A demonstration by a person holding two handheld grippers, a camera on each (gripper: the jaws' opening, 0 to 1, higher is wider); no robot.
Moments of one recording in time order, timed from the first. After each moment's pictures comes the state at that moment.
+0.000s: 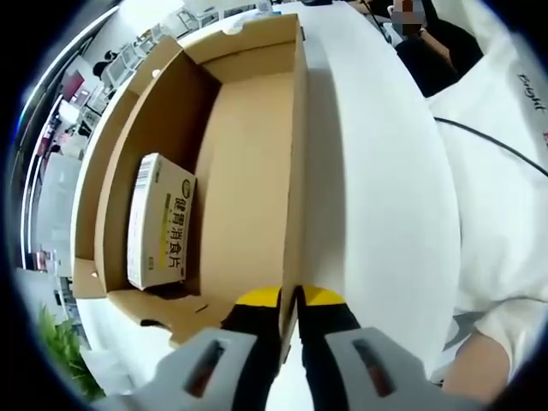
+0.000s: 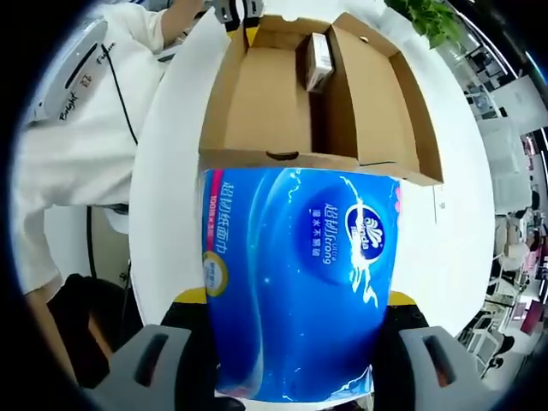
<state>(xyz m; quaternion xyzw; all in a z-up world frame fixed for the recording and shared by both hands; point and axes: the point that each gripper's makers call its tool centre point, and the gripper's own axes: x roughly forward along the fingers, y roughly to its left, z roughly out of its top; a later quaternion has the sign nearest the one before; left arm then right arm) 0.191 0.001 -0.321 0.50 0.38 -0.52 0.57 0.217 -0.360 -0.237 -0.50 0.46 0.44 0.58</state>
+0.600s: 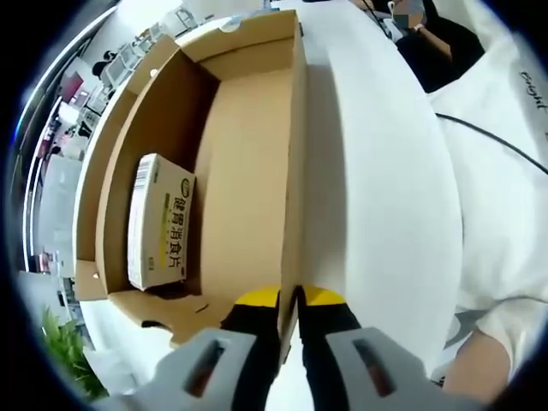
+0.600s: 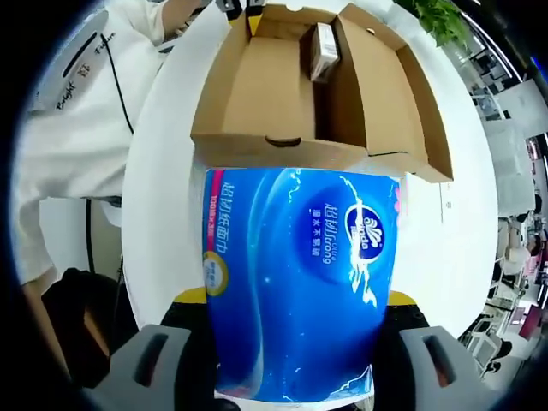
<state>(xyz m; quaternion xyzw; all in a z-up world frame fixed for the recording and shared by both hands) 0.191 0.002 -0.321 0.51 0.38 -0.52 0.57 0.220 -0.365 -0.254 -0.51 0.46 0.44 0.58</state>
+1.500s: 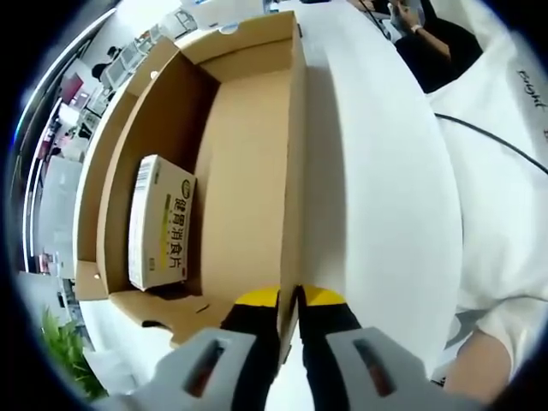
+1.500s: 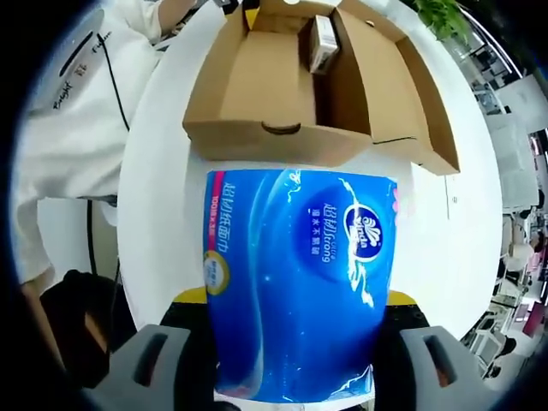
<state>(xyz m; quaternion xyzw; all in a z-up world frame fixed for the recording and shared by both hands) 0.191 0.003 -0.321 0.51 0.38 -0.52 0.57 0.223 -0.372 -0.268 -0.50 0.47 0.44 0.58</state>
